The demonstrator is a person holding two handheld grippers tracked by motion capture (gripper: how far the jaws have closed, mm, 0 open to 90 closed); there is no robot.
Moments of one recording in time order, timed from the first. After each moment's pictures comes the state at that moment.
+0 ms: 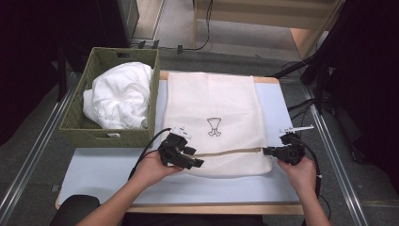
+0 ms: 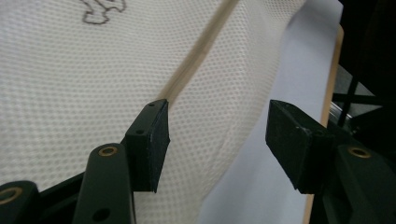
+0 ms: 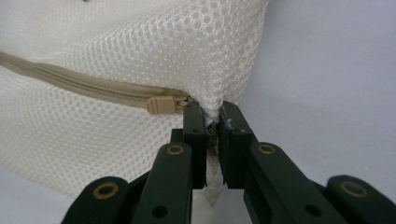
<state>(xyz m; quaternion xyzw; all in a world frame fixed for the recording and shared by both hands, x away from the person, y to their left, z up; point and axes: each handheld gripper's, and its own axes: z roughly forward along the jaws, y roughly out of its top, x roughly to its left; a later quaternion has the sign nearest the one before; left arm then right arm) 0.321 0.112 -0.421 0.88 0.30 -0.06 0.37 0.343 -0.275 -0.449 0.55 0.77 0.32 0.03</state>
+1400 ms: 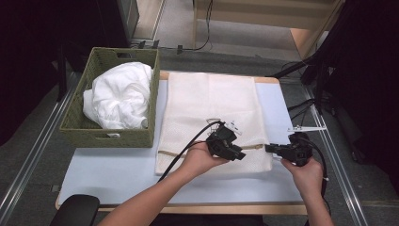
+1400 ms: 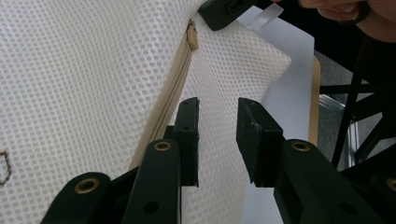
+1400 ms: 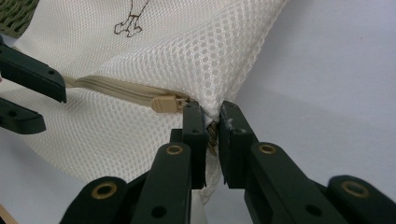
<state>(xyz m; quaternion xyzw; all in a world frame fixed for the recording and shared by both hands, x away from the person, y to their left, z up) 0.344 -0.018 -0.406 0.90 0.23 -0.06 0.38 0.329 -0.281 -0.426 0.52 0.76 0.38 0.03</state>
